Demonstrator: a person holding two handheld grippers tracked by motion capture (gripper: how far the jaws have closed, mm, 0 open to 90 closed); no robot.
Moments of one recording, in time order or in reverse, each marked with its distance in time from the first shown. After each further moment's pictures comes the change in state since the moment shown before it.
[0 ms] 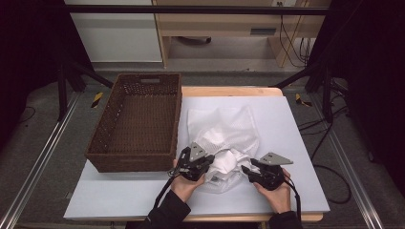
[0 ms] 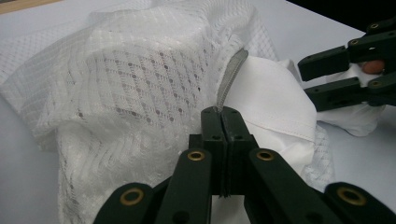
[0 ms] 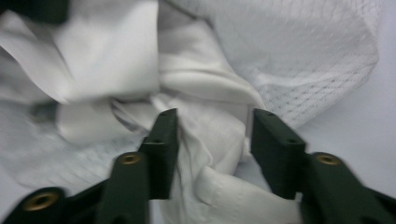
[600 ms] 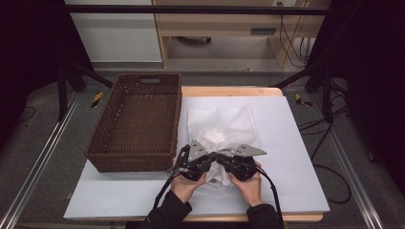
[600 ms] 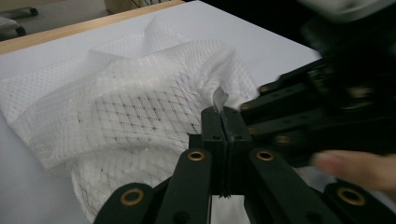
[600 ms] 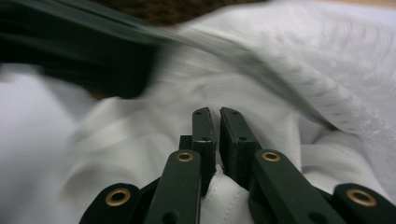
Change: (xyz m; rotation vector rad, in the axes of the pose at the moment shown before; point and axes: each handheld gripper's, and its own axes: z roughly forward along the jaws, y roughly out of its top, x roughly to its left) left arm -0.012 0.019 -0.023 -0.065 -0.018 0.026; right arm 0.046 0.041 0.049 -0.117 0.192 0.029
